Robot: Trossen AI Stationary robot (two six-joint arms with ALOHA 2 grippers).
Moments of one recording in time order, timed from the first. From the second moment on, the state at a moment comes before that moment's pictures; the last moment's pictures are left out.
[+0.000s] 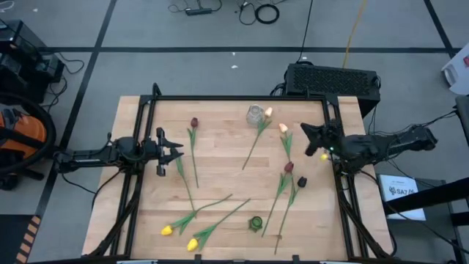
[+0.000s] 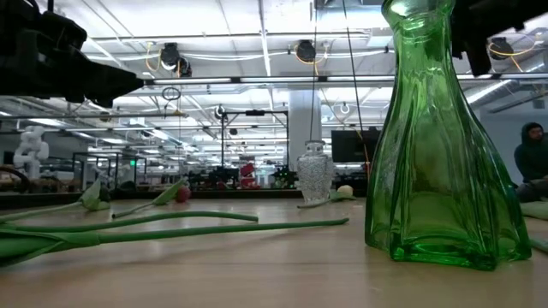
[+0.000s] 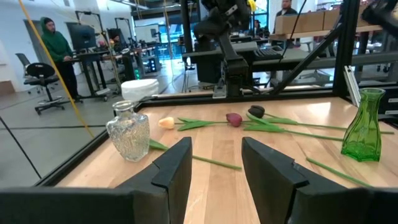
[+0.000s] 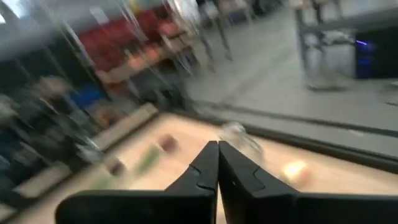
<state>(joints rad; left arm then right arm) 0.05 0.01 0.02 0.00 -0.04 0.11 0.21 0.57 0.52 -0.25 0.91 0.60</state>
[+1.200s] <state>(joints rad) 0.05 0.01 0.02 0.00 -0.04 0.11 -0.36 1.54 0.98 -0.91 0.12 1.06</state>
